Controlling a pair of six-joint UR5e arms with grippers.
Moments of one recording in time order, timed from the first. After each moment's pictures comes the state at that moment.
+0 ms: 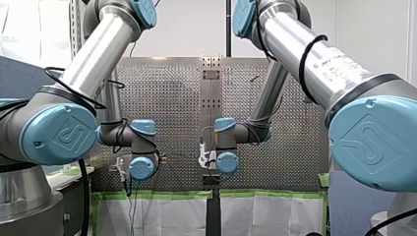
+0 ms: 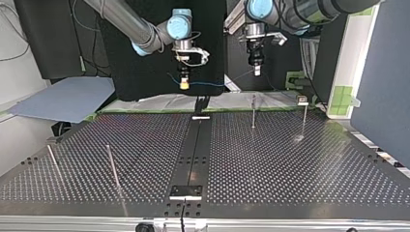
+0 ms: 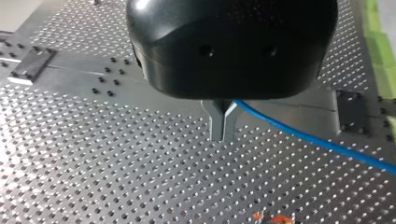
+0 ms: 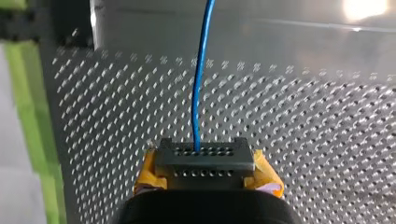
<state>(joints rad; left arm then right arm) -0.36 -2.15 -2.39 -1.74 -2.03 -1.77 2.38 -0.76 1.74 -0.88 1.99 1.56</state>
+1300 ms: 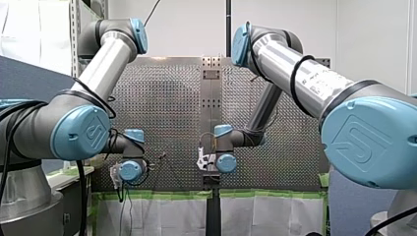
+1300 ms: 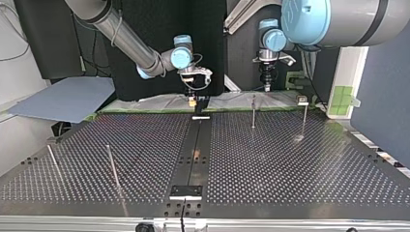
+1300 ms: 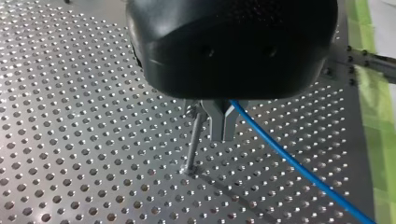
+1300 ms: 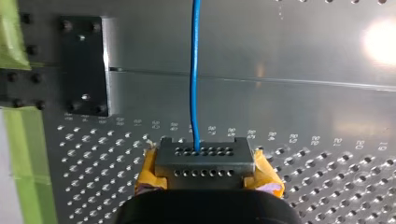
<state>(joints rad) -0.09 -2.31 -2.22 -1.89 -1.74 -1.85 2.31 -0.59 1.42 -0.68 1.81 1.58</state>
